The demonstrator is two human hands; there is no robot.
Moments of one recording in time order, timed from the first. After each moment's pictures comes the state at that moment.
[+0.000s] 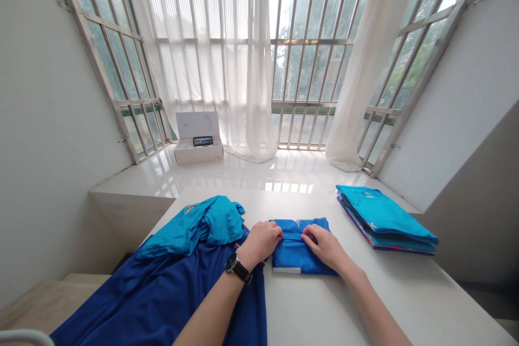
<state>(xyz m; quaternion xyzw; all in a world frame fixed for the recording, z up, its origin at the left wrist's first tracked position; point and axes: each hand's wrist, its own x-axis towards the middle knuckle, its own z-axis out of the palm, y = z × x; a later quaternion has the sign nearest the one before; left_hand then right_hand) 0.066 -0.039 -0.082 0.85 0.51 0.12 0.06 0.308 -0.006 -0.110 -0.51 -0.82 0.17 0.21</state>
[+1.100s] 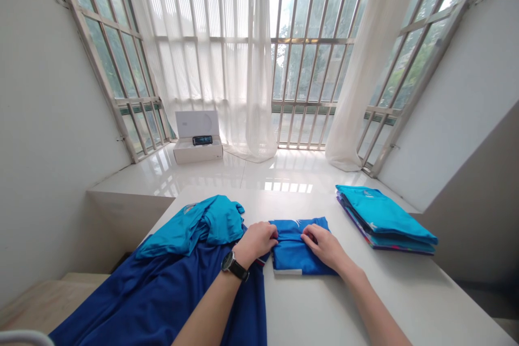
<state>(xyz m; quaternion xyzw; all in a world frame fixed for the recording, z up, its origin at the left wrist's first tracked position) 0.055 -0.040 -0.072 0.83 0.54 0.11 0.13 0.308 -0.006 -0.110 -0.51 -0.82 0.16 0.19</state>
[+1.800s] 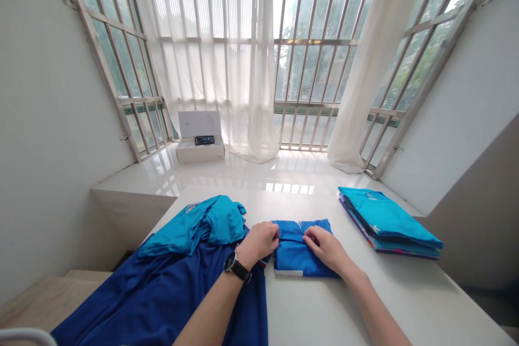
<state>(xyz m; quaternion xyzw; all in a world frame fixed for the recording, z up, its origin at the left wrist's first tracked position) 0.058 -0.040 -0.076 0.82 0.54 0.14 0.12 0.309 -0.005 -0.112 -0.51 -0.82 0.17 0.19</state>
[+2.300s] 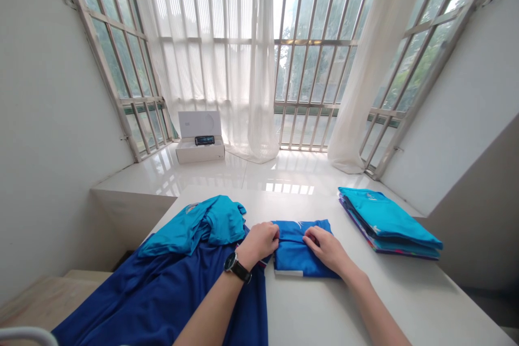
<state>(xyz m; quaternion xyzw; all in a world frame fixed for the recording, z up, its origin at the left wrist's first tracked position) 0.058 -0.040 -0.075 0.82 0.54 0.13 0.11 0.309 -0.005 -0.113 -0.51 -0.82 0.17 0.19</state>
